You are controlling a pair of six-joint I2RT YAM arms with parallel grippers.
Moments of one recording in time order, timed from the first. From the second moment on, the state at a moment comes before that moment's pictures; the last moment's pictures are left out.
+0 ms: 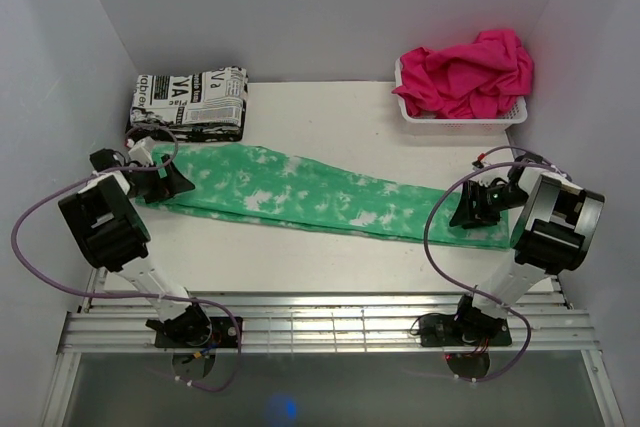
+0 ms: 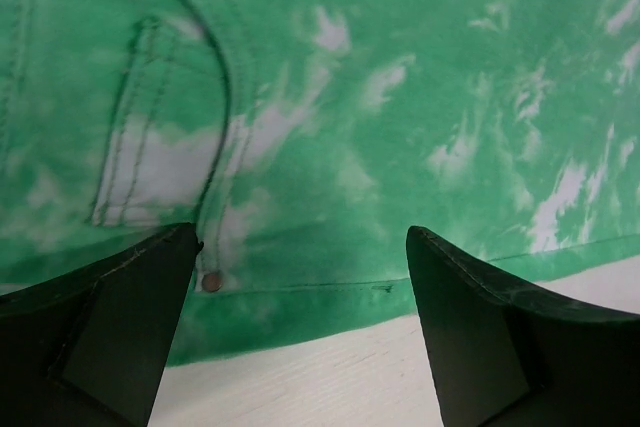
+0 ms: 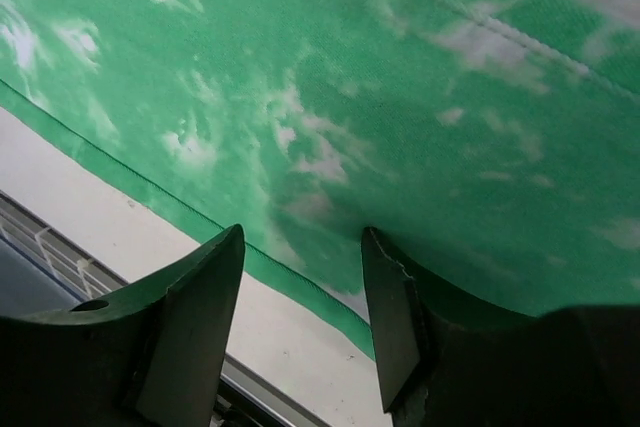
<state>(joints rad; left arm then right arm) 0.54 1.84 1.11 -0.41 0.78 0.29 -0.39 1.73 1.00 -0.82 -0.60 -0.50</state>
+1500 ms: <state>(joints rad) 0.57 1.45 1.02 -0.61 0.97 0.44 -0.65 1.85 1.20 -0.73 -0.35 -0.56</state>
